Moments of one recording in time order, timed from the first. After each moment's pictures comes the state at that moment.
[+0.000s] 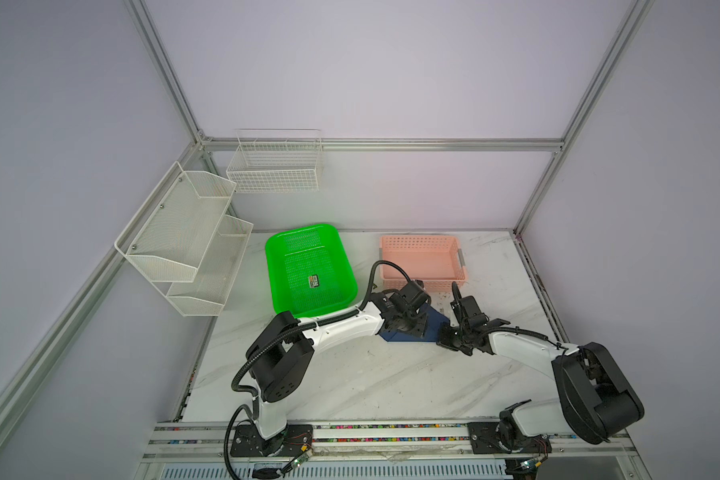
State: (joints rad) left arm -0.94 1.87 1.40 -0.50 0.04 -0.58; right arm 0.40 1.41 0.60 -0.28 -0.18 0.65
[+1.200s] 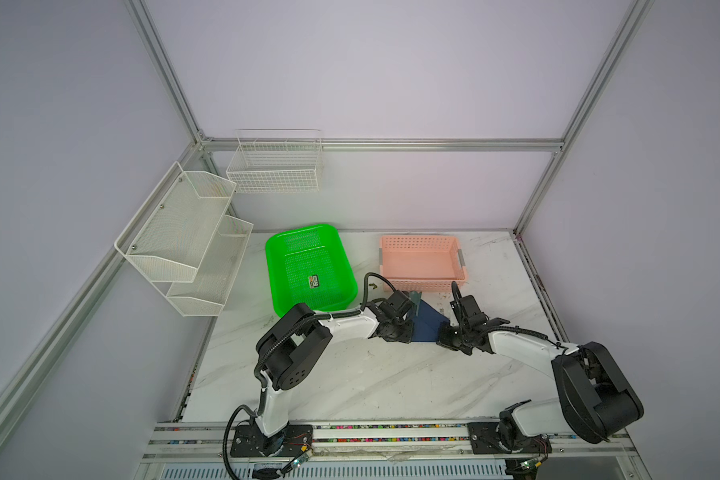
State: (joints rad) left arm -0.86 1.95 1.22 -0.29 0.12 -0.60; right arm 0.40 1.41 0.61 -0.29 -0.18 0.67
